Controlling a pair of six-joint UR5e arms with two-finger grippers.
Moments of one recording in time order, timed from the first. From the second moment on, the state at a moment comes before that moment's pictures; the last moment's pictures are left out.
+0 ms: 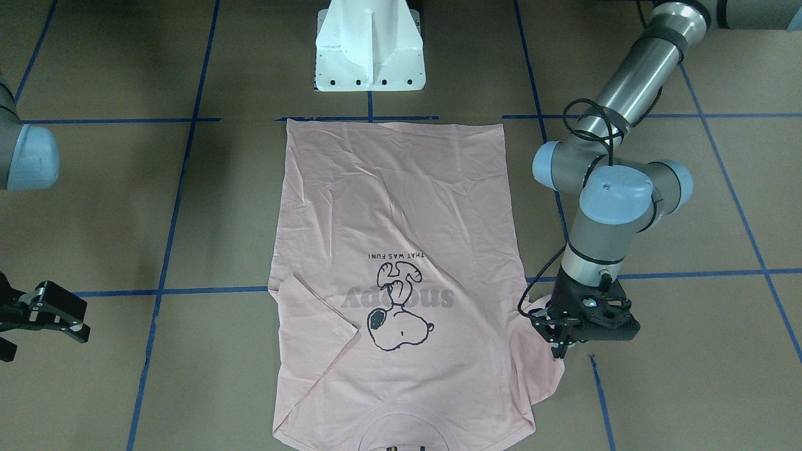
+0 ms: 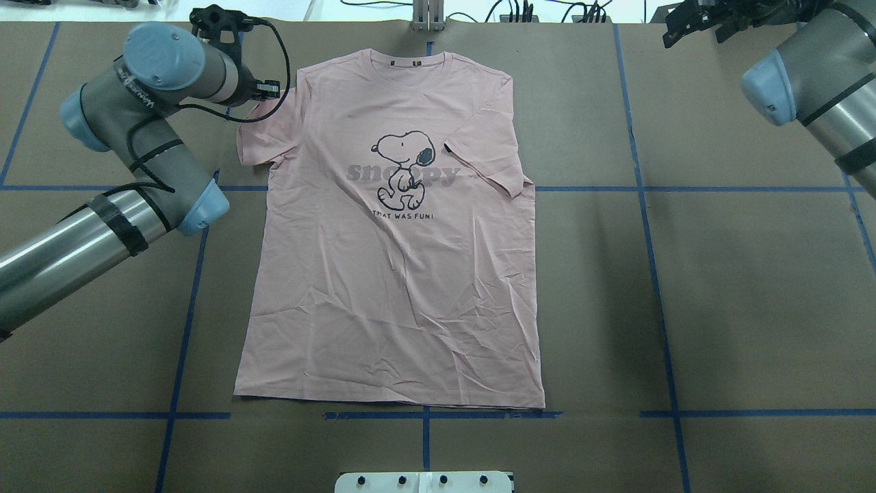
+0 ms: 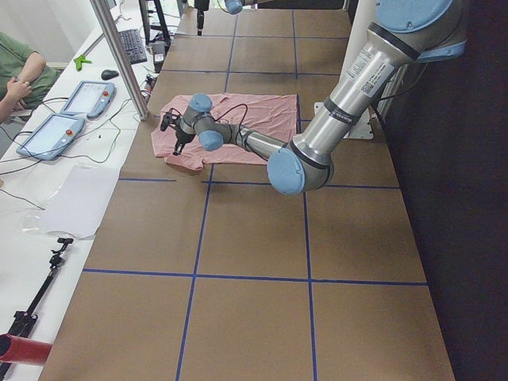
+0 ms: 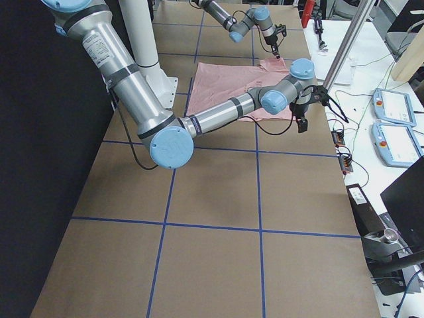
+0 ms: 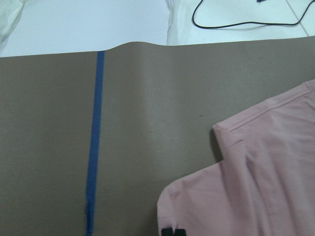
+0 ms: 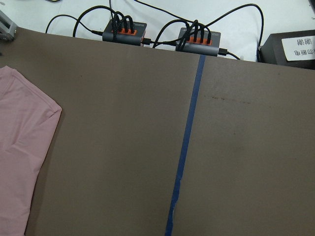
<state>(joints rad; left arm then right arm) -0.86 -2.28 -1.19 -2.16 -1.72 -0.97 1.20 -0.99 1.40 -1.28 2.23 0.55</state>
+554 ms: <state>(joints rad) -0.76 -2.44 -1.15 -1.95 -1.67 -1.14 1.19 -0.99 1.40 -1.28 2.23 0.56</state>
